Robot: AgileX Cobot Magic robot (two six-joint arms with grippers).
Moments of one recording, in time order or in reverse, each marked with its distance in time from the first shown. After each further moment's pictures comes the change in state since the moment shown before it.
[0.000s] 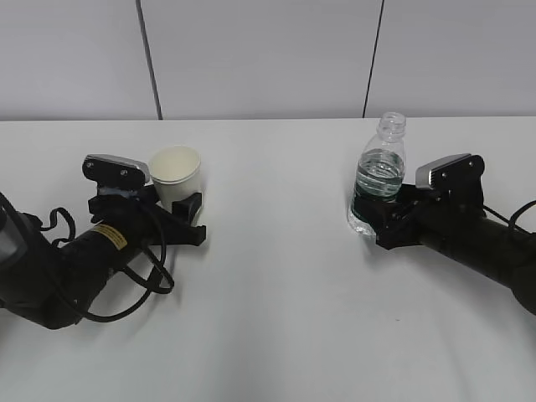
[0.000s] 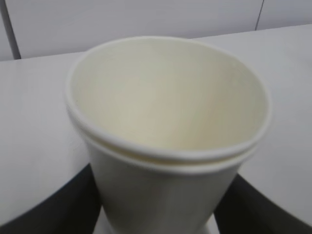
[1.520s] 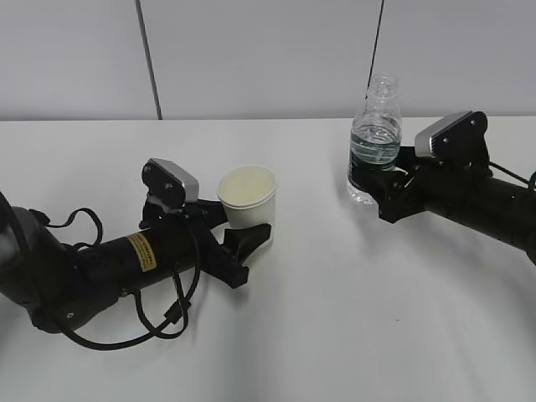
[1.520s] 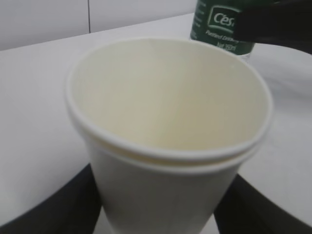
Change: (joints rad) left arm -0.065 -0.050 0.007 0.461 0.000 -0.172; right arm 0.000 -0.162 -0.039 -0.114 0.121 -0.016
